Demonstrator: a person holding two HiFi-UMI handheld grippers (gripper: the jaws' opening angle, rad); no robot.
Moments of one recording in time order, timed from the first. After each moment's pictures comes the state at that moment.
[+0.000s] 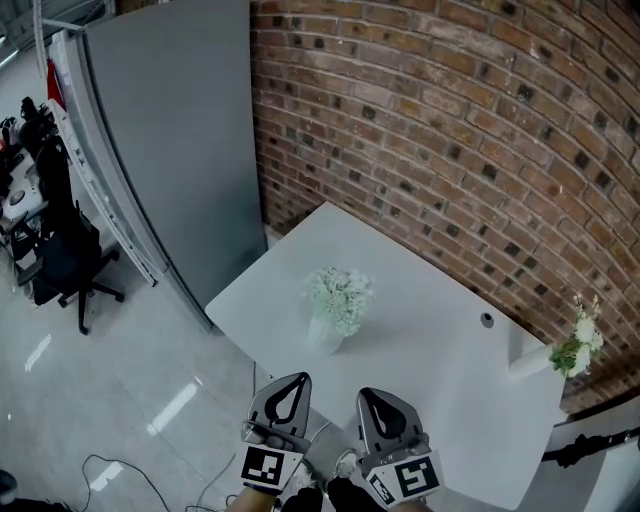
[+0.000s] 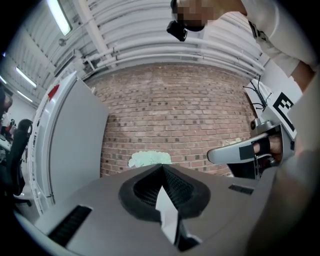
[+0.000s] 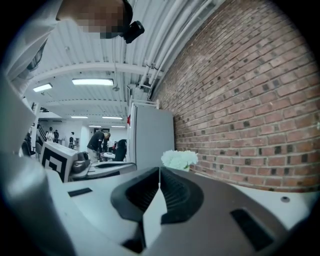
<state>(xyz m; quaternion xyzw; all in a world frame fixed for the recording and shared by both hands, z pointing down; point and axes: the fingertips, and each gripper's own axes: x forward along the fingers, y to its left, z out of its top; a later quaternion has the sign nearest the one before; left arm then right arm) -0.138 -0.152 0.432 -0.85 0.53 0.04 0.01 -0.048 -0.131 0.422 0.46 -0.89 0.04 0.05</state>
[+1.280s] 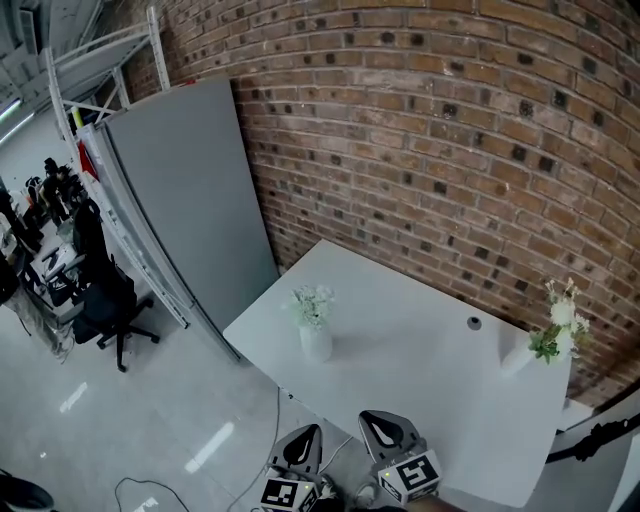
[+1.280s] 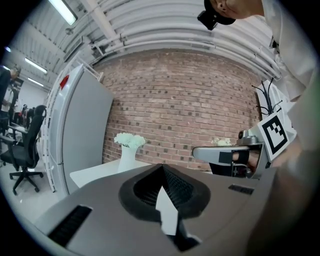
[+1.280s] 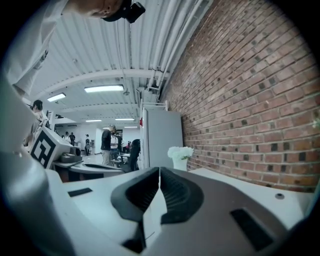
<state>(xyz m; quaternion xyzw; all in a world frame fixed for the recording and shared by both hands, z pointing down) -0.049 -0.023 0.442 -0.82 0.56 -0.02 -0.10 0.037 -0.044 0.423 0.39 -0.92 0.05 0.05</state>
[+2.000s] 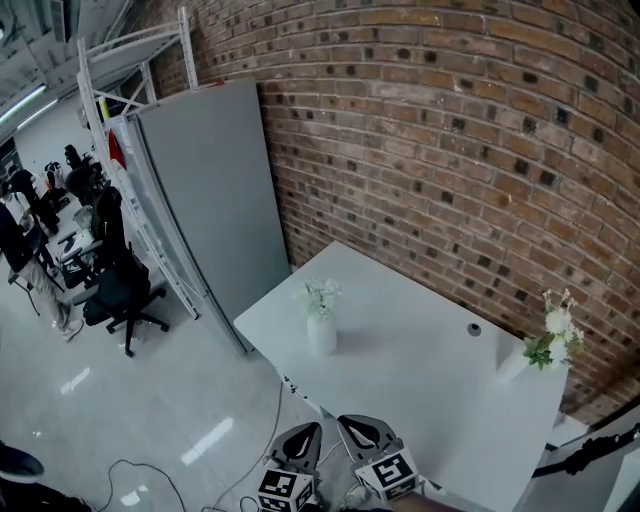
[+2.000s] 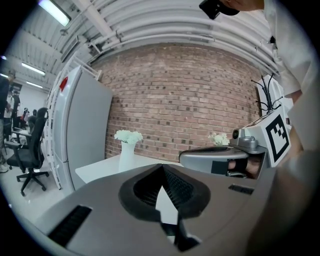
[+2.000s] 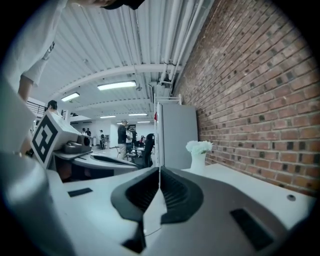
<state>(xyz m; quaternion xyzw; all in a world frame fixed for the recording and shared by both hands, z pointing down) -0.035 0.014 0.441 -0.82 0.56 -0.05 -0.11 0.007 0.002 0.436 0.31 -0.95 0.05 0.09</state>
